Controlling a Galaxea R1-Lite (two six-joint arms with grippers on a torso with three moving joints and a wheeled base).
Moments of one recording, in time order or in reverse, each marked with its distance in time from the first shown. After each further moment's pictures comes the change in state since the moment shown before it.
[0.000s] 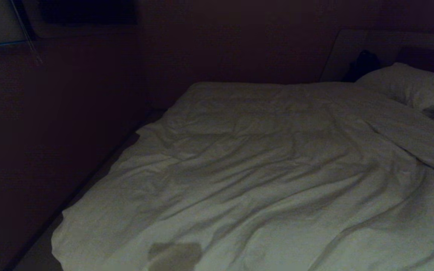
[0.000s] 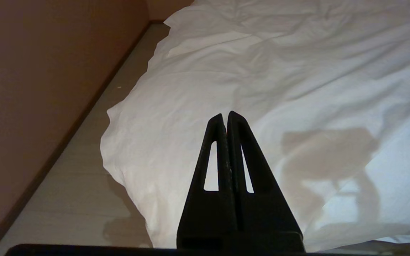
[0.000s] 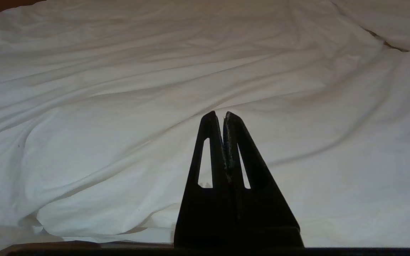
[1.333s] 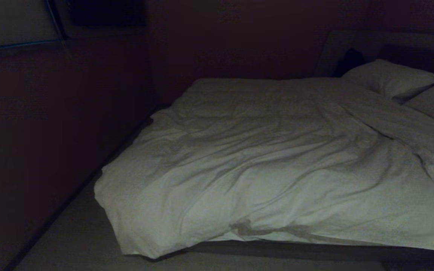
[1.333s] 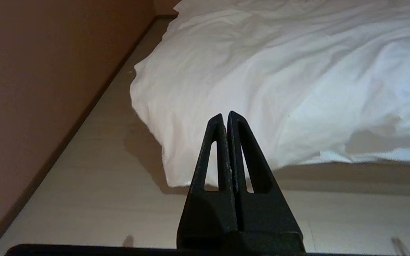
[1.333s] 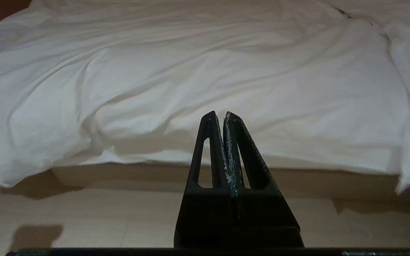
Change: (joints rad) left arm 0.000 0.000 0.000 -0.003 -0.001 -0.007; right arm 0.000 0.000 0.000 0.000 0.000 0.000
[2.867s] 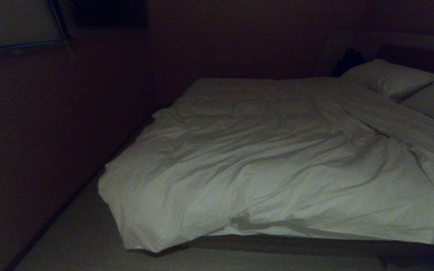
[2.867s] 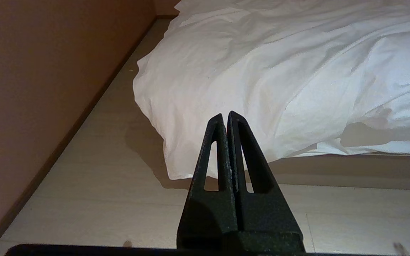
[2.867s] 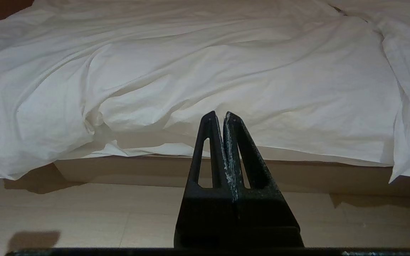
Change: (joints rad) left arm 0.000 0.000 0.000 -0.001 0.000 -0.002; right arm 0.000 0.000 0.000 0.001 -0.001 -0.003
